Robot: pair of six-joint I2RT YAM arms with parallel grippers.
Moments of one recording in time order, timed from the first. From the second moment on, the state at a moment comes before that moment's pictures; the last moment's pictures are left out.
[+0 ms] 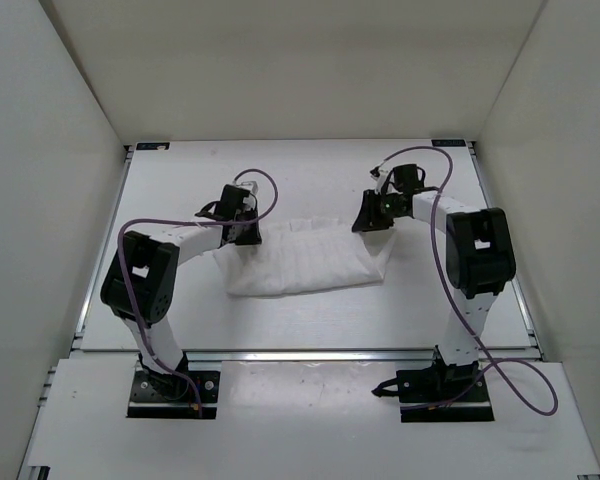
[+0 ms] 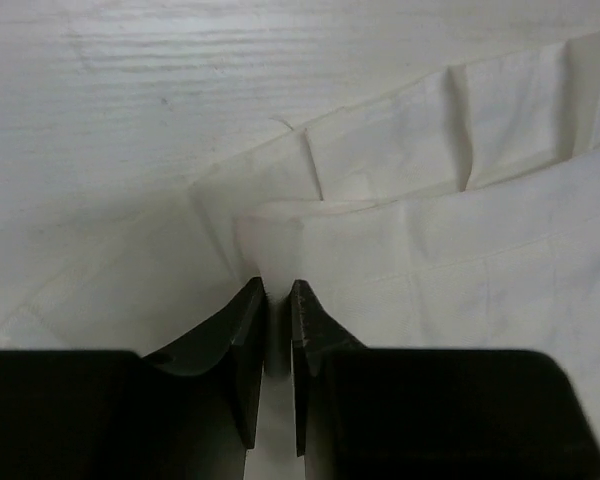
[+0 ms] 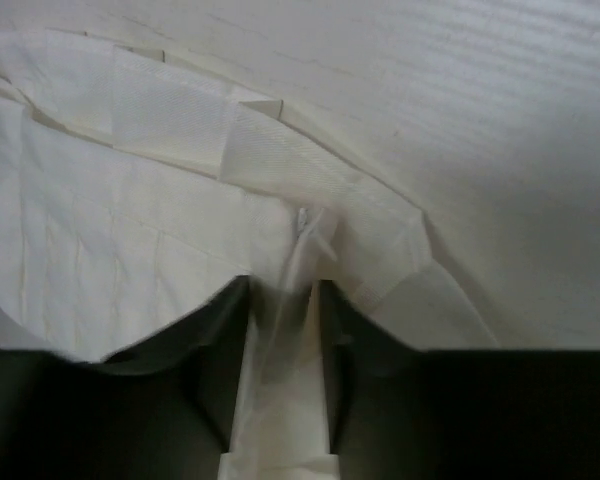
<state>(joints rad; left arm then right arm) -0.37 1.76 1.03 -0.16 0.04 -0.35 0.15 1.95 1.28 -0.31 -0.58 0.13</state>
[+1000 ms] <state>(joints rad) -0.44 1.55 0.95 -0.32 -0.15 -0.32 0.17 1.70 1.04 -0.41 -0.34 0.15</state>
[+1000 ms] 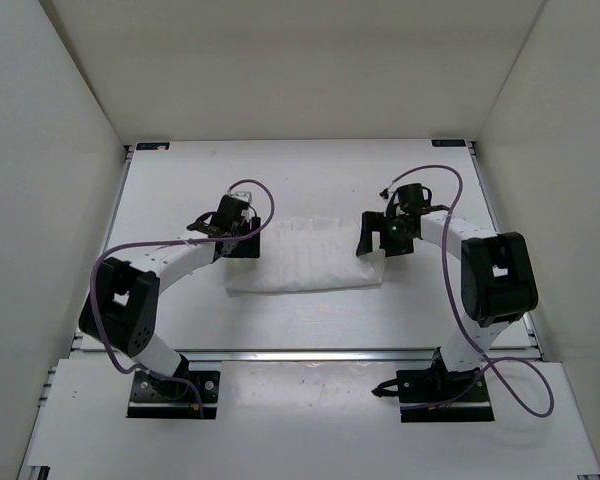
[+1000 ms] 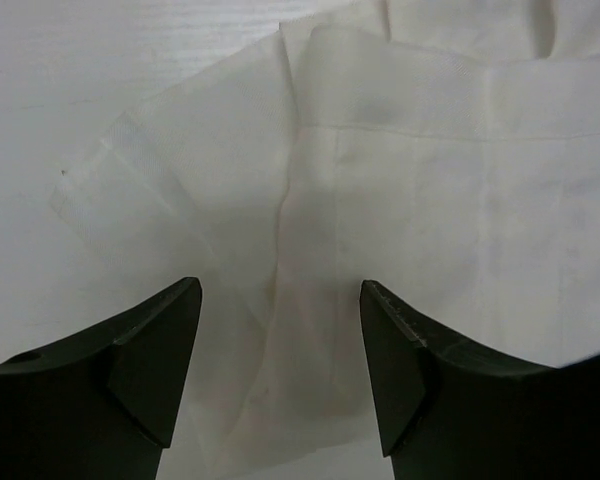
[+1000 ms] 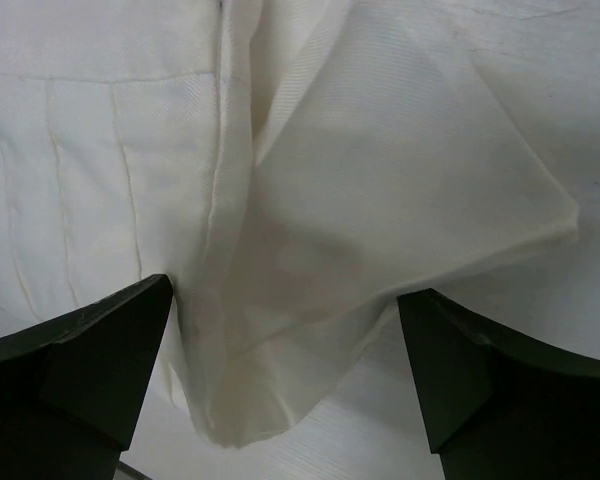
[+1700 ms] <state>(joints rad) -0.44 1.72 0.98 -0.35 -0.16 -0.31 0.20 1.90 1.18 -0.39 -0.42 0.17</state>
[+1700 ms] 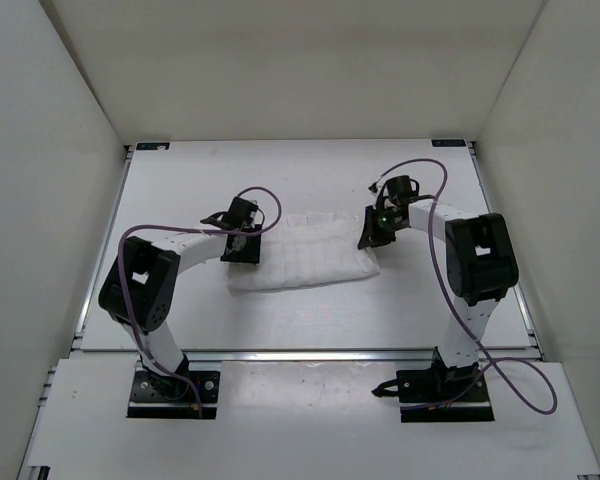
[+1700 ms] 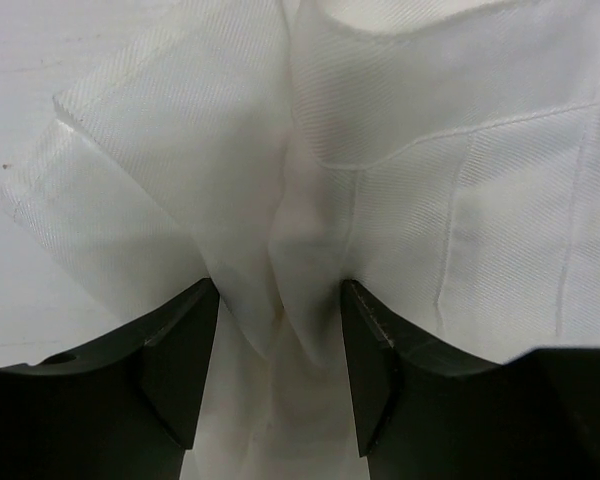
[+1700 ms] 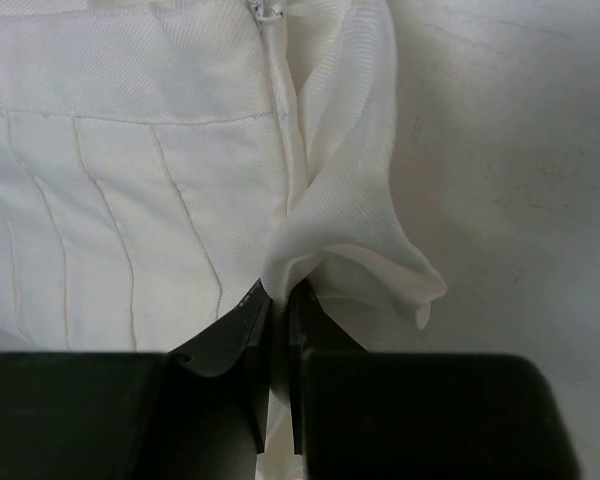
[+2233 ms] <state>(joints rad) -0.50 1.88 1.20 -0.41 -0.06 -0.27 0.32 1.82 1.64 -0.59 -0.29 0.11</state>
